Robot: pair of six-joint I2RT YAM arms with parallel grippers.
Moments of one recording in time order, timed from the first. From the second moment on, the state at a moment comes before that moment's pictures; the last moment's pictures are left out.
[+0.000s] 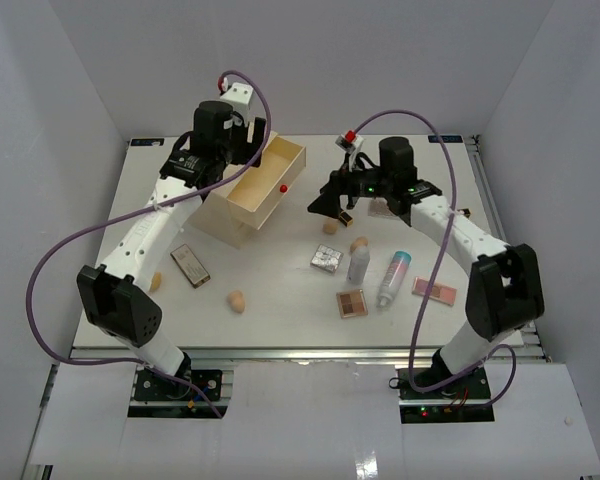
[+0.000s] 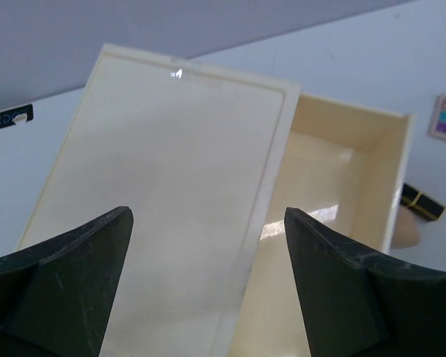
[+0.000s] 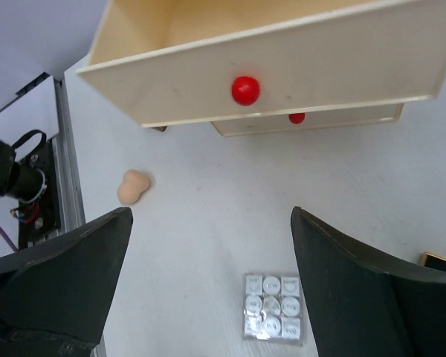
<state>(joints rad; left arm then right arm) -0.40 1.61 1.67 -0.47 -0.22 0.05 0.42 1.65 1.28 -0.01 -0.86 0.09</state>
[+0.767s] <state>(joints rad) -0.91 1.29 1.36 -0.27 -0.02 -0.28 -0.27 0.85 0.86 -0.48 -1.02 -0.31</state>
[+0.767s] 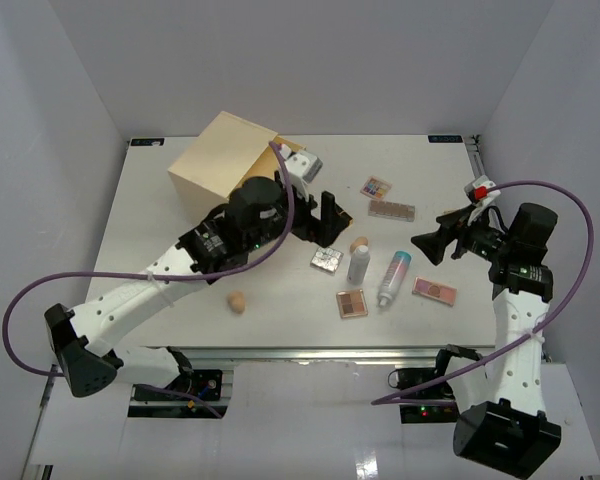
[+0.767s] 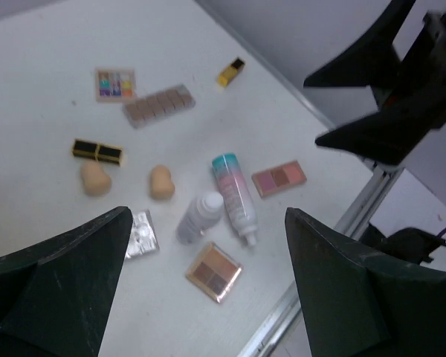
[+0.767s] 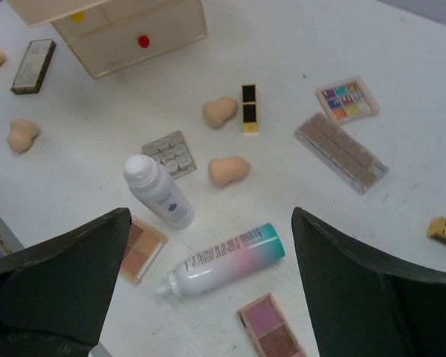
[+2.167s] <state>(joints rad) -1.17 1.76 0.78 0.65 -0.40 -0.26 -0.41 0.84 0.66 -0.34 -1.28 -0.30</state>
